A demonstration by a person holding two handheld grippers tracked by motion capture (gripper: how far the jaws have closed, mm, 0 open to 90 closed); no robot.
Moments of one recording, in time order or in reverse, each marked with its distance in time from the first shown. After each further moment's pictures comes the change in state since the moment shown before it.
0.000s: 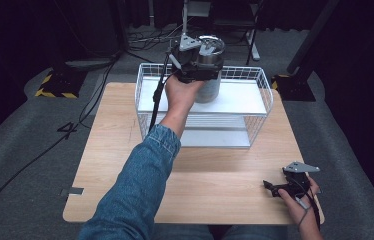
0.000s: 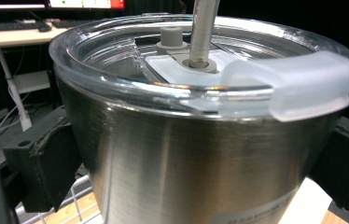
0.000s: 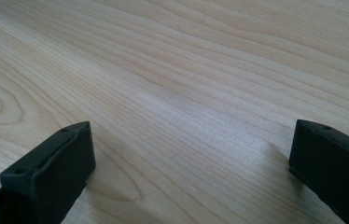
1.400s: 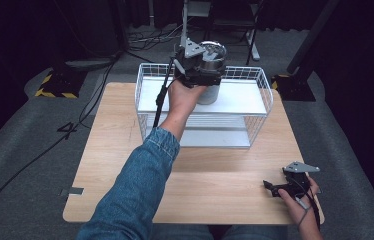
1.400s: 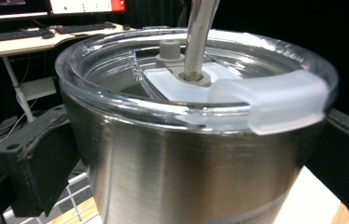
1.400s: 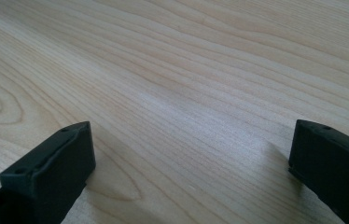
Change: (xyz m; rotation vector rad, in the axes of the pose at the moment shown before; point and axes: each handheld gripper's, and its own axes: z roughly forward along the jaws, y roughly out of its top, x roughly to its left) left arm -0.007 -0.009 0.004 -0.009 0.014 0.058; right arm 0.000 0.000 0.000 -0.001 0.000 -0.001
